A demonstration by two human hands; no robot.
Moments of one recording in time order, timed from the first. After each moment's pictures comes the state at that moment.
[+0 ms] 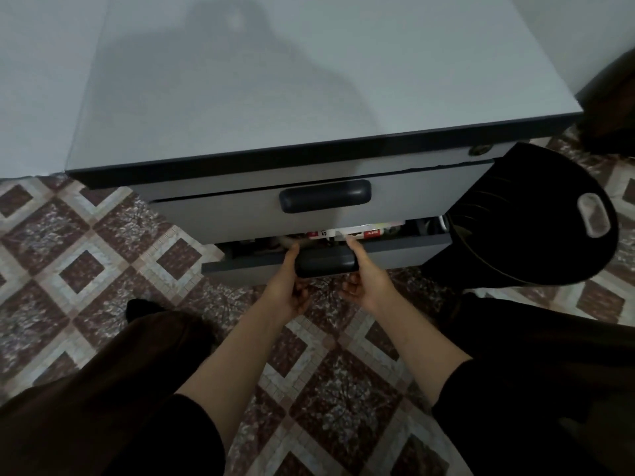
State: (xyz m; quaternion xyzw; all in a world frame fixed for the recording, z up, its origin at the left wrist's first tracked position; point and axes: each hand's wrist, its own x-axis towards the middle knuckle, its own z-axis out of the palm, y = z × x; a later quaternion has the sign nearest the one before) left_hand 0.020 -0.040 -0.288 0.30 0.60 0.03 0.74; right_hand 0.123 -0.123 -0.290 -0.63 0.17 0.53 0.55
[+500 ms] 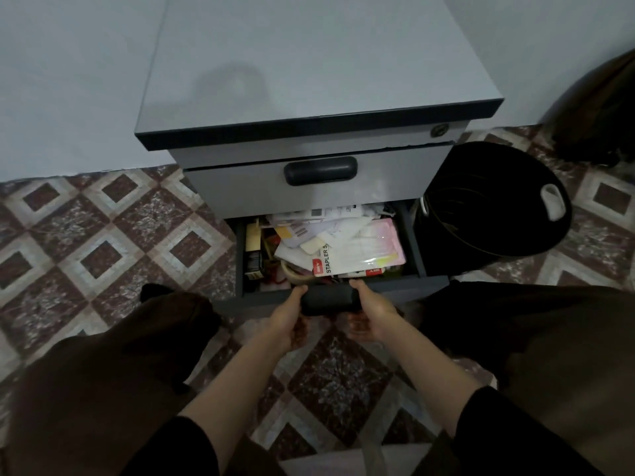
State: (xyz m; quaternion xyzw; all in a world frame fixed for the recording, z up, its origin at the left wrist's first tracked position) left_hand -0.047 -0.127 -0.269 0.30 0.62 -0.01 0.72; right_hand 0.066 -0.211 -0.263 -0.72 0.17 0.54 0.41
